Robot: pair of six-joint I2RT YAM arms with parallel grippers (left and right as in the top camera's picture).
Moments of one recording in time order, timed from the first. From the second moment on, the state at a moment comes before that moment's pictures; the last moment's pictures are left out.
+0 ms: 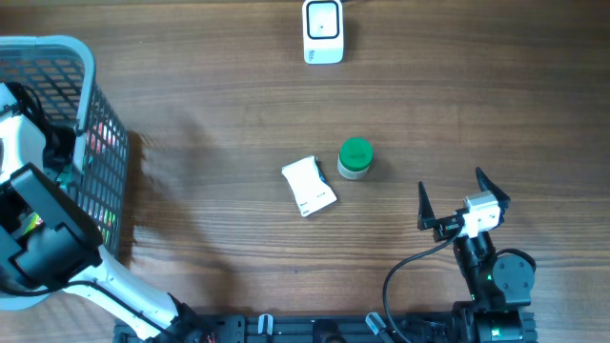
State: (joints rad) left arm 0.61 2.04 1.49 -0.77 -0.21 -0.60; right arm 0.04 0.03 0.01 0.01 -0.17 -0.15
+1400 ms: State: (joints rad) left arm -0.54 1.56 1.28 -1.08 -0.23 -1.05; right arm 0.04 0.03 0.01 0.01 -0.17 -0.15
